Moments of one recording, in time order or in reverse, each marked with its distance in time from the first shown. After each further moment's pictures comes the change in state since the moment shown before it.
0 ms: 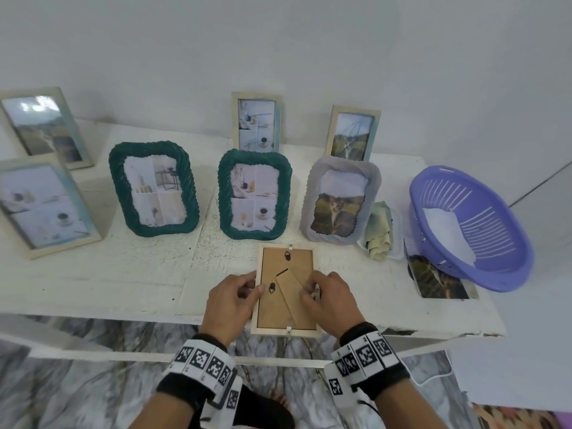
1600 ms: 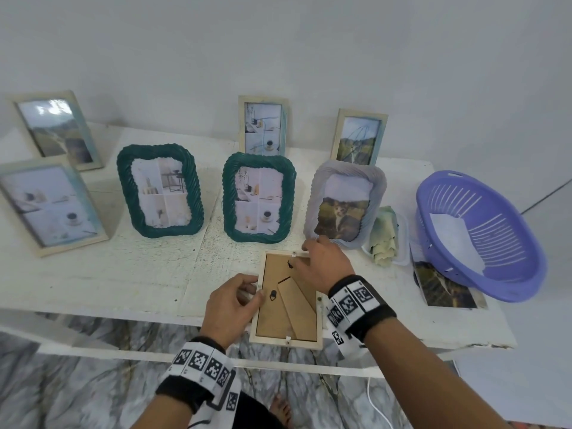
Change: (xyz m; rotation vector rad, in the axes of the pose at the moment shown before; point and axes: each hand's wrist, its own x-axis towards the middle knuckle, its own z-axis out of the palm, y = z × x) left_hand -0.001 -0.006 -0.001 -0.044 0.006 -0.030; right_hand 0.066 -0.028 -0.019 -0.325 -0.060 -0.123
